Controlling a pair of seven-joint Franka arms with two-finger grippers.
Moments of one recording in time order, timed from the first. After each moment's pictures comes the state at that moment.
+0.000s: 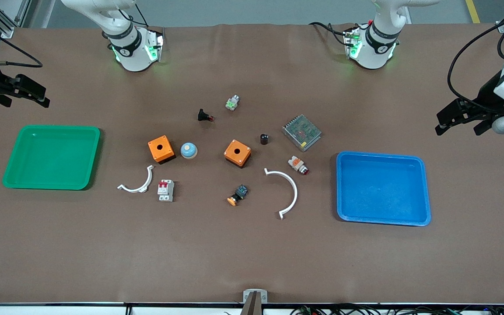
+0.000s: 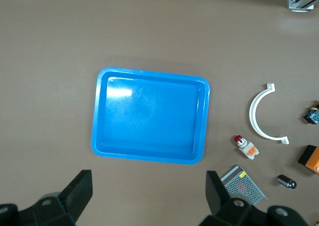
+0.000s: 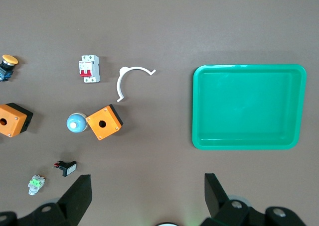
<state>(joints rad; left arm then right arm) -0.03 -0.02 -0.05 -1.64 -0.05 1.77 -0.09 0.01 -0.08 -0.01 -1.62 0.02 1.49 0.03</state>
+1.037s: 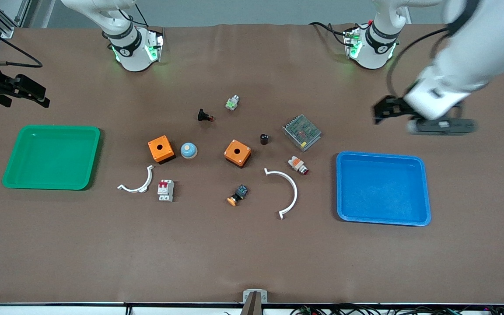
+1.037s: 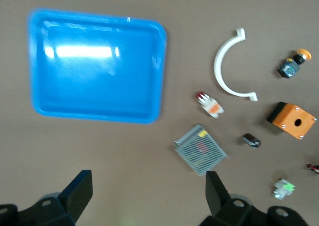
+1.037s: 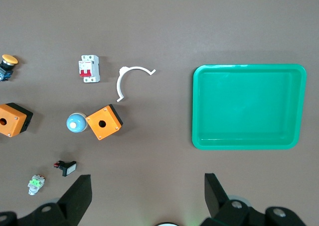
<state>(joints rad) -0.11 0.08 -0.27 -1.65 -0.08 1.67 -0.40 0.01 -0.08 -0.01 -1.62 0.02 1.49 0.03</state>
